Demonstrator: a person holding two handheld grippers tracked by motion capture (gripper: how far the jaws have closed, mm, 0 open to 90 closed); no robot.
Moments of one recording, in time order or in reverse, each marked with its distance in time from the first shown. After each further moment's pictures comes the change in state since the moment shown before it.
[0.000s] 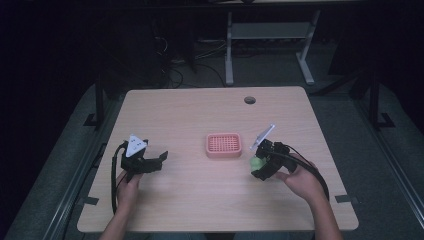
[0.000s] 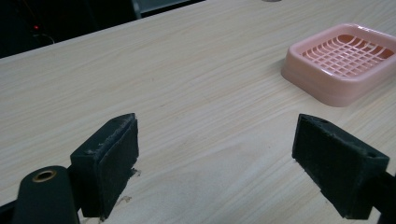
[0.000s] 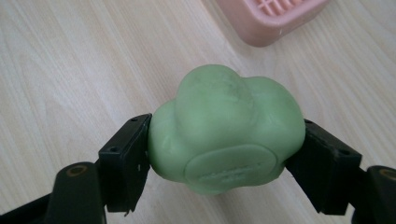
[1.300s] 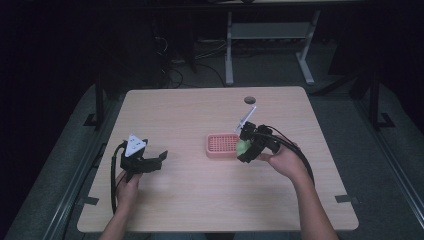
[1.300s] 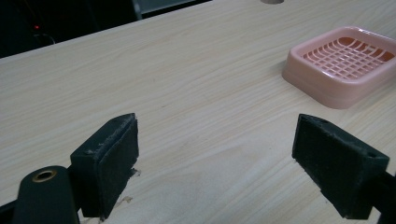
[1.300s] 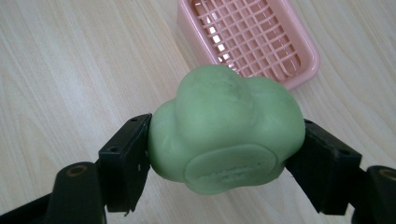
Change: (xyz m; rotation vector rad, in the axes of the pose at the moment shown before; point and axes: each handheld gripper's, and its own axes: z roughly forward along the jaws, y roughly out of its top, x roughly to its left) left arm 0.001 0.000 0.000 -0.008 -0.001 -0.017; right arm -0.018 0.060 0.004 0.001 0.030 -0.046
